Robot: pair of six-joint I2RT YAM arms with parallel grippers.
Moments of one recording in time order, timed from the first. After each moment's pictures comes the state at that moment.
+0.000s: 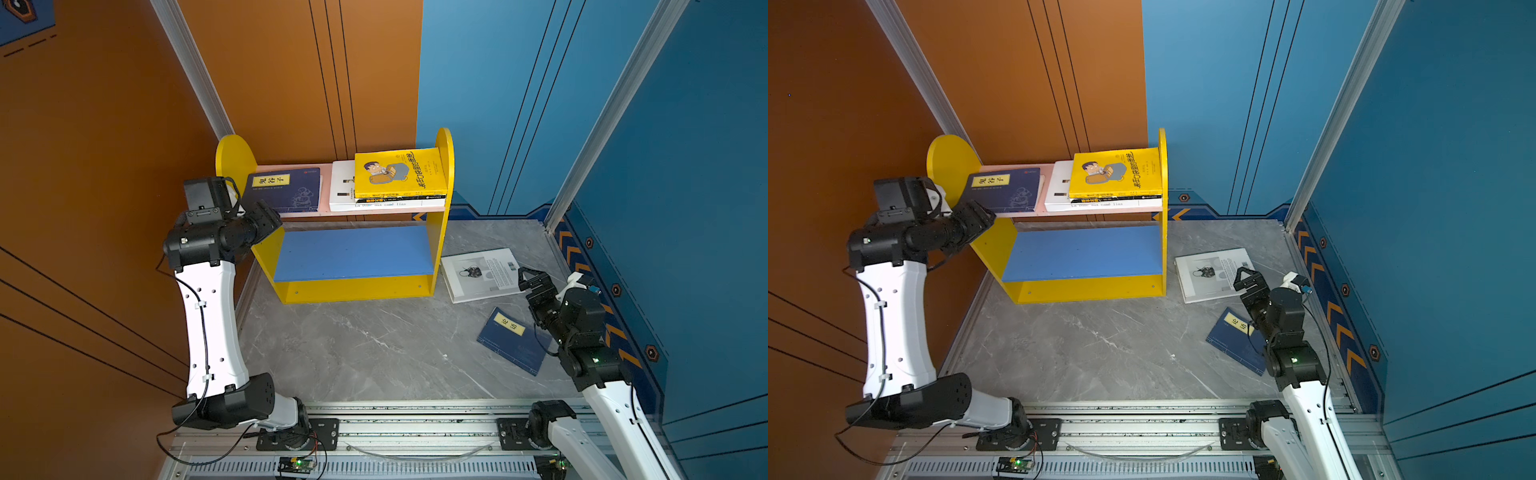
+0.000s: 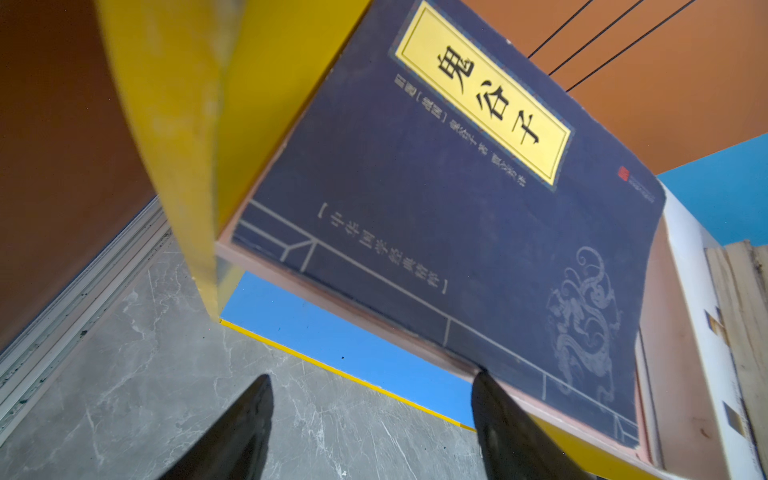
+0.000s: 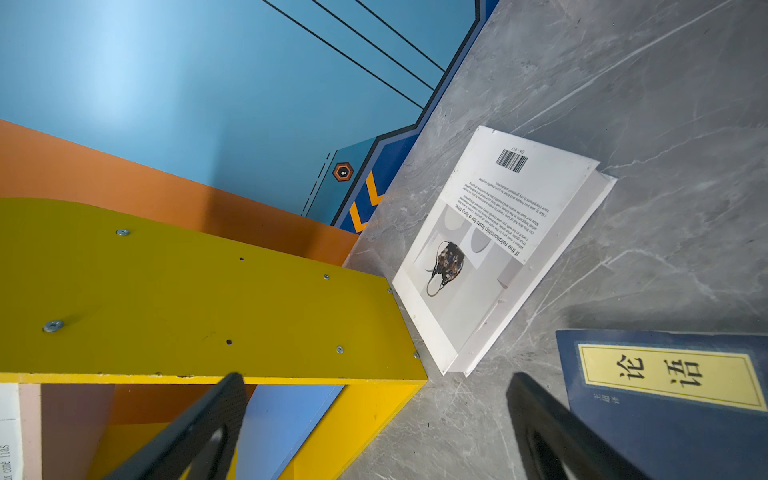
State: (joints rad) left arm 0.25 1.46 2.01 -1.19 0.19 -0.51; right arm 0.09 0.67 0.69 -0.34 0.00 1.07
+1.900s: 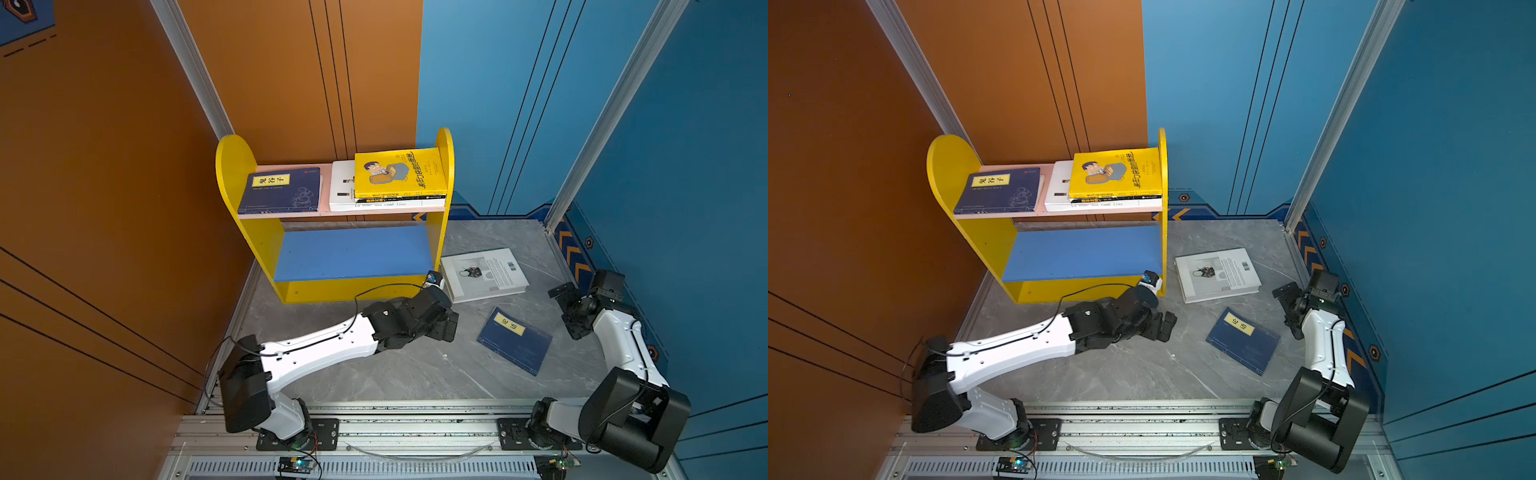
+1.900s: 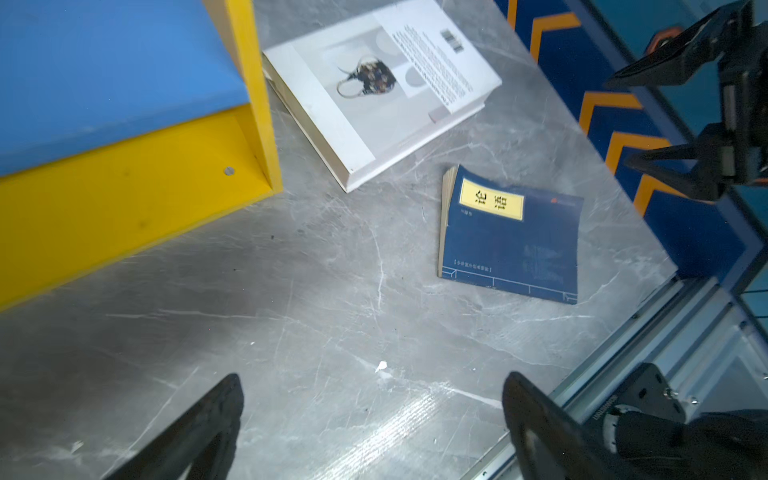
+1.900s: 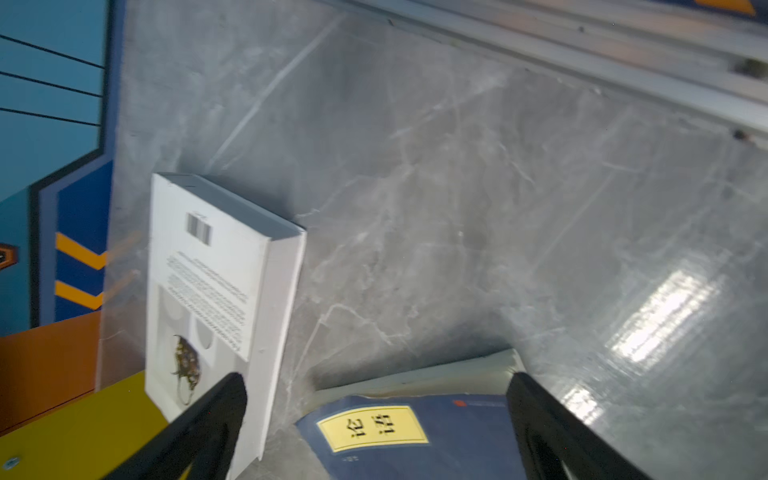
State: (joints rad) left arm -1.09 1.59 1.29 -0.50 -0.26 -0.59; right arm -0.48 1.27 0.83 -0.63 -0.18 0.75
